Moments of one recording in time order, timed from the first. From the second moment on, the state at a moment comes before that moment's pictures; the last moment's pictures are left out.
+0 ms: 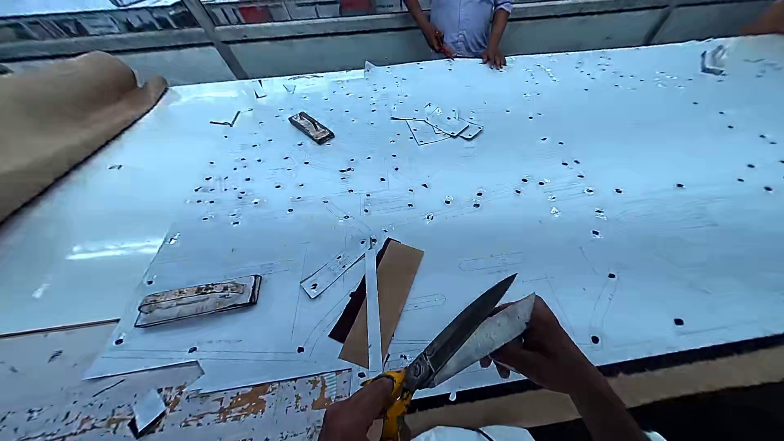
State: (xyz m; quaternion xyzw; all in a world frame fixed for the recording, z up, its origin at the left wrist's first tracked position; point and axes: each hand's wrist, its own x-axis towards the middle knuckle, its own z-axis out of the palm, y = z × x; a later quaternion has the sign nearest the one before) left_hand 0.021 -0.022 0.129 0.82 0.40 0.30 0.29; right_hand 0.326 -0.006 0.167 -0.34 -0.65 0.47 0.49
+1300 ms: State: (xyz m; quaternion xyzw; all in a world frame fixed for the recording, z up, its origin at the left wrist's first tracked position) left_hand 0.059 0.062 0.012 0.64 0.67 0.17 0.33; right_hand 0.333 0.002 0.160 -0.45 -0.34 0.55 0.62
